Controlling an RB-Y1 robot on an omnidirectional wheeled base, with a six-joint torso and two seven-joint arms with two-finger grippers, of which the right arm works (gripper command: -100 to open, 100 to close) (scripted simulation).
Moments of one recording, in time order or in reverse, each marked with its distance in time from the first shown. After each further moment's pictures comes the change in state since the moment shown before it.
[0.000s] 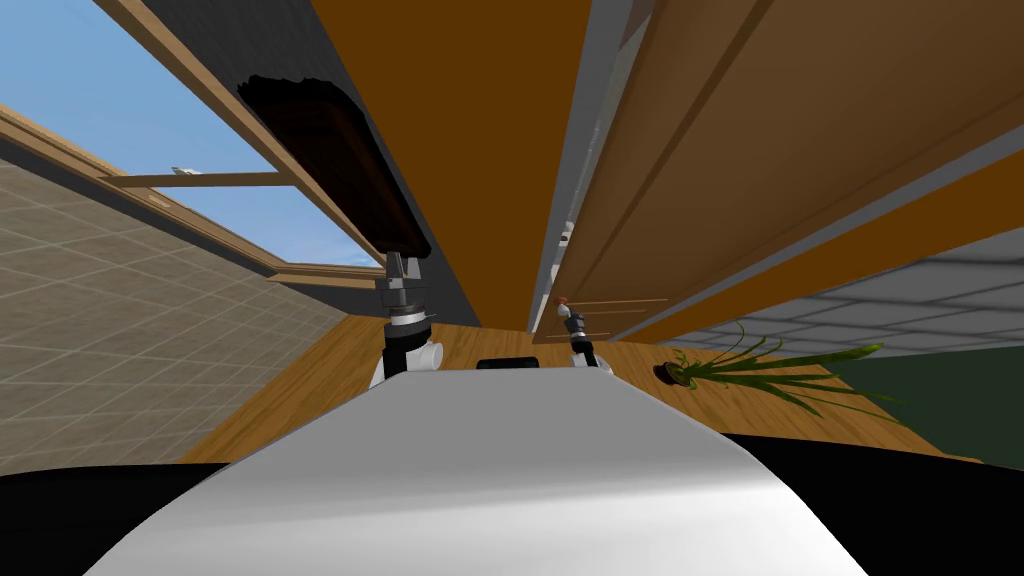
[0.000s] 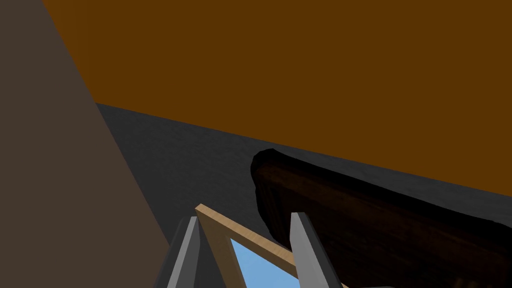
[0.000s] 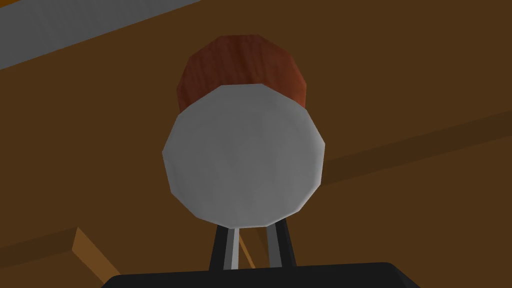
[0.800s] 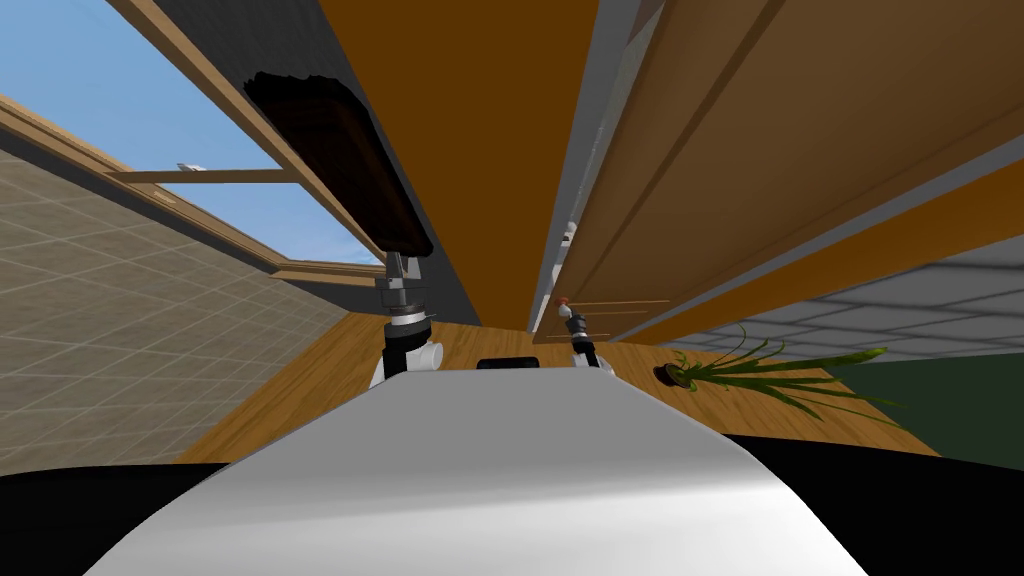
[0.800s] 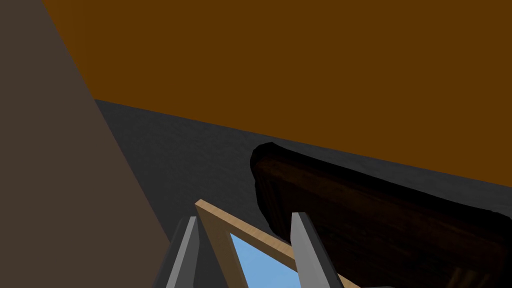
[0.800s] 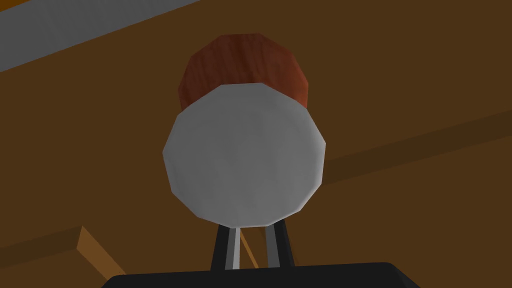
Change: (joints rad) arm 0.011 -0.009 -0.001 -0.013 -0.008 0.017 -0.019
